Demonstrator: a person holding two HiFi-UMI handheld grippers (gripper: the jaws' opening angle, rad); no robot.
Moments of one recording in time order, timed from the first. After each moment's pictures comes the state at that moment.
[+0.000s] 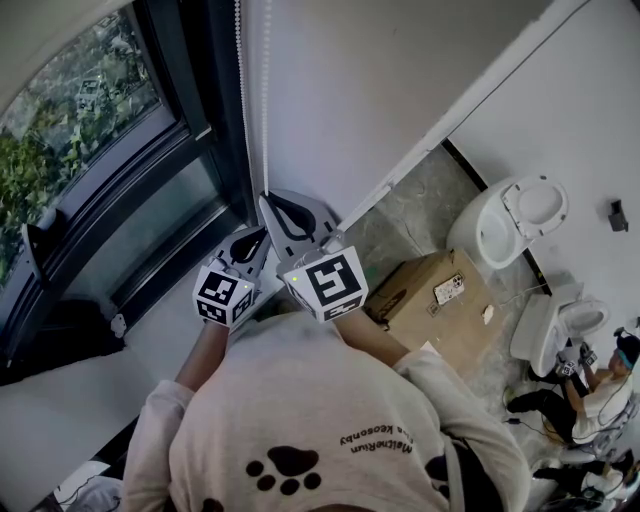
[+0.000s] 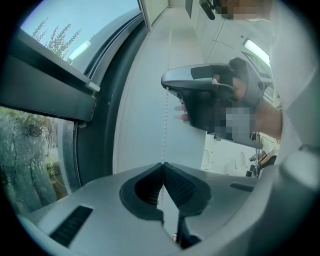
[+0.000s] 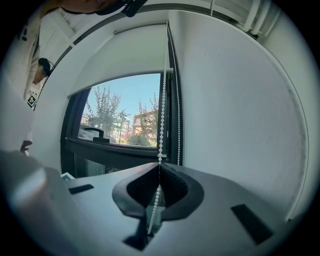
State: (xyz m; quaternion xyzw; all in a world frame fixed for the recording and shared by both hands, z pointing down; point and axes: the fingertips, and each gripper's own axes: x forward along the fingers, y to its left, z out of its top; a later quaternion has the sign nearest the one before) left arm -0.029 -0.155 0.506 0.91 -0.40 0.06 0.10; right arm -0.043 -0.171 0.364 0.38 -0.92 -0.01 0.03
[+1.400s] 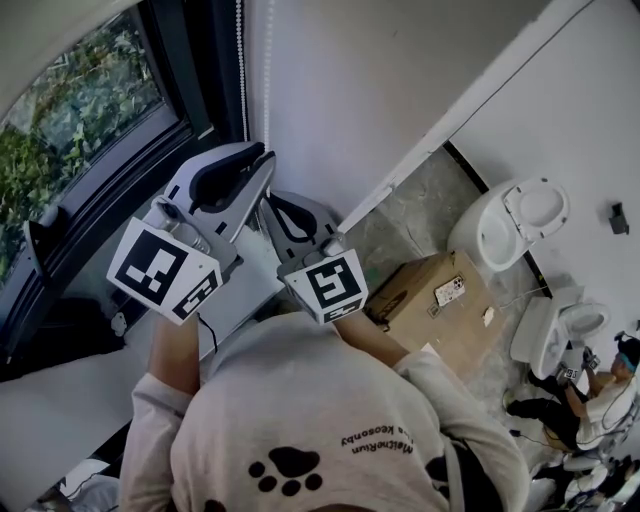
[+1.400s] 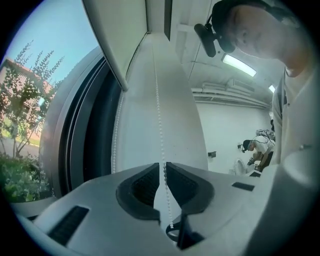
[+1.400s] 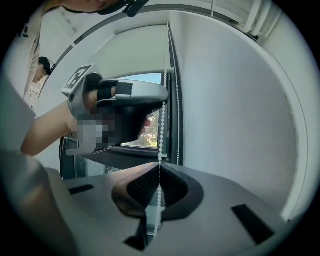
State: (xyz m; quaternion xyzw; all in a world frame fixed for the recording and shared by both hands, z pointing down) left arm -0.034 -0.171 0.246 0.93 -0.36 -0.02 -0.03; right arm -0.043 -0.167 0.362 0.38 -0.92 -0.02 0.03
